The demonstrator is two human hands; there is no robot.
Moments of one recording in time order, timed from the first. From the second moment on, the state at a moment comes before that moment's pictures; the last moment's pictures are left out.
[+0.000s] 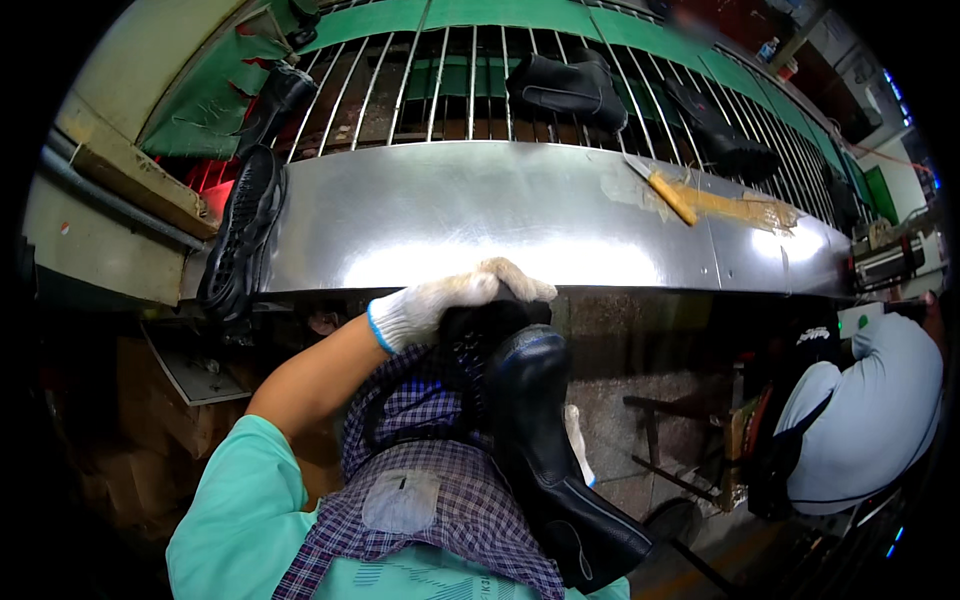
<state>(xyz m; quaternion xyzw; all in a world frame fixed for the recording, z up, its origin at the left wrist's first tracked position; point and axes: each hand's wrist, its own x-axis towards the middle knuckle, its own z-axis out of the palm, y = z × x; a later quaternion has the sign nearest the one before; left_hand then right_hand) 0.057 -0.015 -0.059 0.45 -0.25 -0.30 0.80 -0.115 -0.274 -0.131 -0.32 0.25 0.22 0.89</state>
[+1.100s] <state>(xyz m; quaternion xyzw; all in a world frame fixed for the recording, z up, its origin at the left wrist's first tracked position) 0.050 -0.066 -0.068 0.33 -0.13 -0.42 0.84 -0.180 -0.276 -0.132 -0.15 0.33 0.23 0.90</state>
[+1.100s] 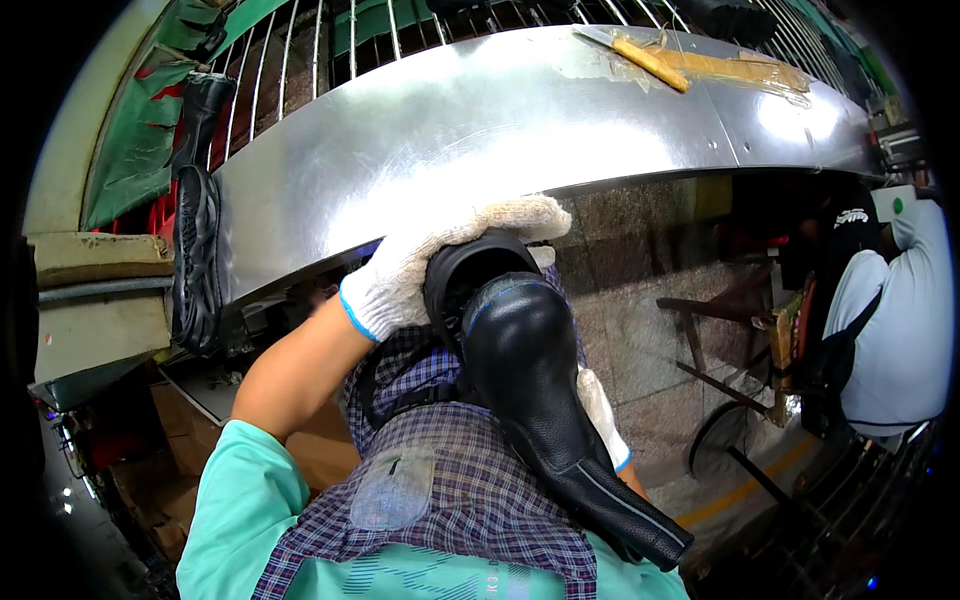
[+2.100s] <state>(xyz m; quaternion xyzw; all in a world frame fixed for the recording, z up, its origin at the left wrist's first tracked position) 0.062 -0.067 -0.073 0.39 -0.18 -0.42 0.80 -0.174 -0.275 -0.121 -0.13 0.34 0.21 0.91</state>
